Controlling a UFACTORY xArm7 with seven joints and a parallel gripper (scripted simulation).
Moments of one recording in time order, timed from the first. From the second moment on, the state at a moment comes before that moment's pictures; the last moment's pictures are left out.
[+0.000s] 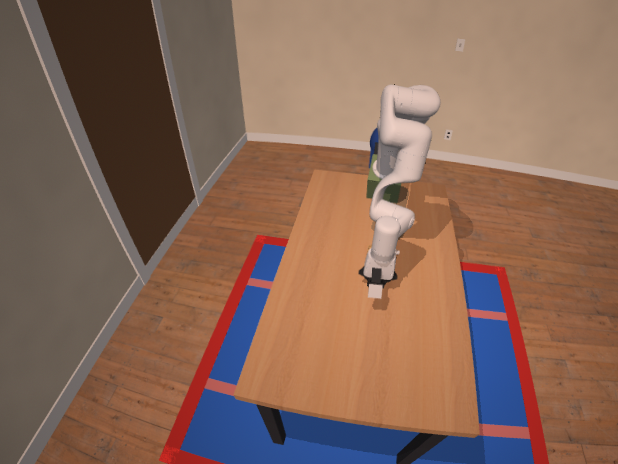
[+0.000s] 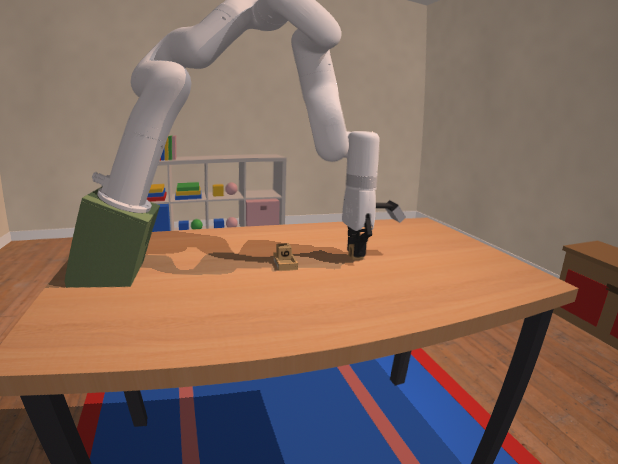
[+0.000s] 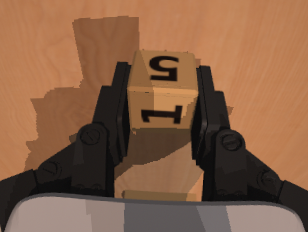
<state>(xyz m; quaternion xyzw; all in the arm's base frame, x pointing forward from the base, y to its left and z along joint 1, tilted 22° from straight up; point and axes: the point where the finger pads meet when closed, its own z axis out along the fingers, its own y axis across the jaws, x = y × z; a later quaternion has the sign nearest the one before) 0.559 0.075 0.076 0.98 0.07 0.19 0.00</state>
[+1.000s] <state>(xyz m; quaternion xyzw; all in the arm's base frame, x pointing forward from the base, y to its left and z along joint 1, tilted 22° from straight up) 0.559 0.075 0.076 0.98 0.07 0.19 0.00</state>
